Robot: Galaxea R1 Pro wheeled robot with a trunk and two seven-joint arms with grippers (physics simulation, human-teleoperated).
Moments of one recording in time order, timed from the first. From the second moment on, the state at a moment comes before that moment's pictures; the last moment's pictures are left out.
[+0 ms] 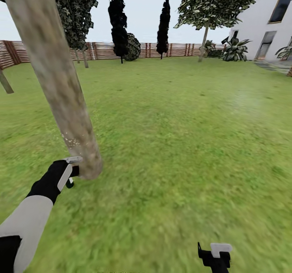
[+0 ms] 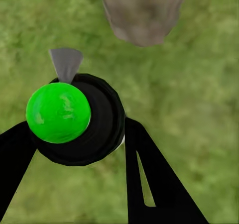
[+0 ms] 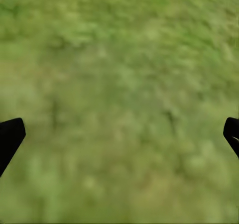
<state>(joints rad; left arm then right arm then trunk) -0.90 0.19 0.05 -0.73 0.20 0.76 0.31 -0.46 -0.06 0.38 -0.05 -0.30 -0.59 -0.21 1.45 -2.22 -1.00</state>
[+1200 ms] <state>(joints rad) -1.03 0.18 0.04 -0.74 0.19 0.85 0.30 -0.46 -0.06 0.38 -0.05 -0.30 -0.59 -0.21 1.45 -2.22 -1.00</state>
